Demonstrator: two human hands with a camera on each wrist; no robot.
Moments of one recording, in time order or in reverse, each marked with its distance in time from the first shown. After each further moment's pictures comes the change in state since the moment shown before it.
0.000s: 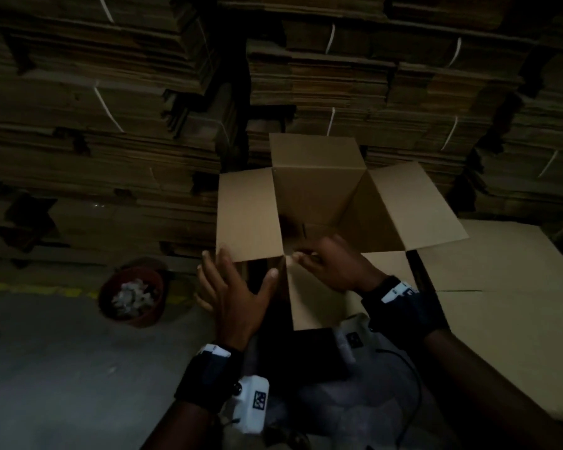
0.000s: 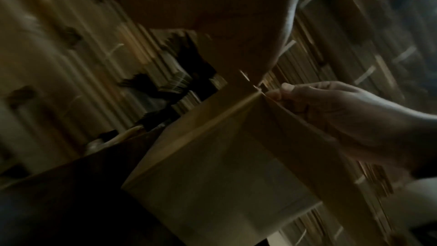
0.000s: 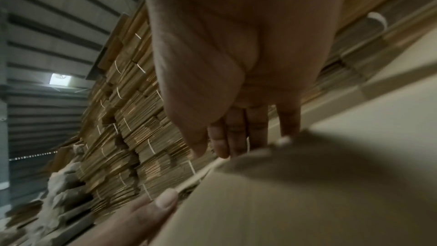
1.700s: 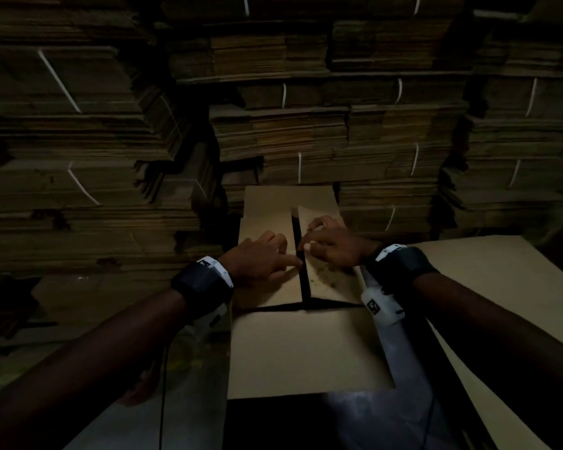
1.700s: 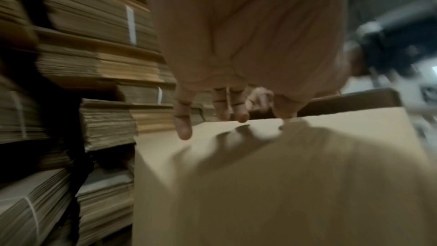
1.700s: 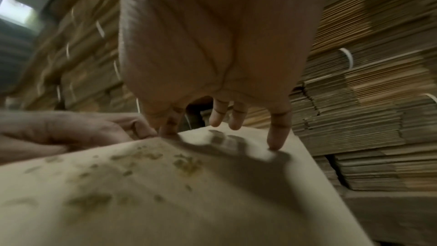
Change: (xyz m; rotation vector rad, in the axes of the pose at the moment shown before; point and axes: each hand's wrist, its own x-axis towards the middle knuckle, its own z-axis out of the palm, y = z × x) left_hand 0.152 0.160 0.007 0.903 -0.676 1.210; right_hand 0.048 0.101 -0.089 -0.036 -0.065 0.112
